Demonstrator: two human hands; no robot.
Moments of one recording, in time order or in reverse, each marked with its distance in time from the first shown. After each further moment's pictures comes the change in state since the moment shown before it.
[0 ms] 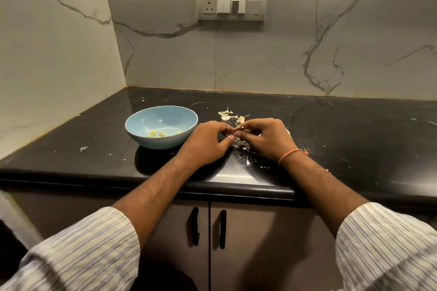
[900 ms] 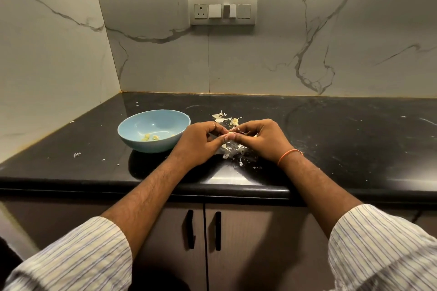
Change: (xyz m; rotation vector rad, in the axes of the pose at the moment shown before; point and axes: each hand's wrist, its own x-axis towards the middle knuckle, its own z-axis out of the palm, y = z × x) left_hand -0.004 0.001 -0.007 -0.180 0.060 0.033; right_hand -0.007 -0.004 -0.012 0.188 -0.051 0.027
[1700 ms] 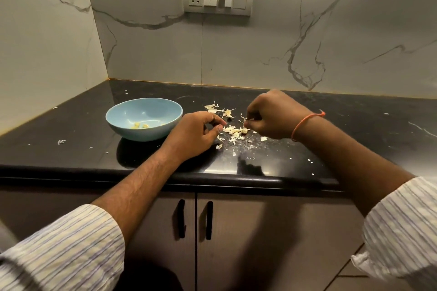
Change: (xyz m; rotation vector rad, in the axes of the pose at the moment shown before) left_hand -0.002 0.001 0.001 0.082 -0.002 0.113; right_hand 0.010 -0.063 -0.051 -0.839 -0.270 -0.116
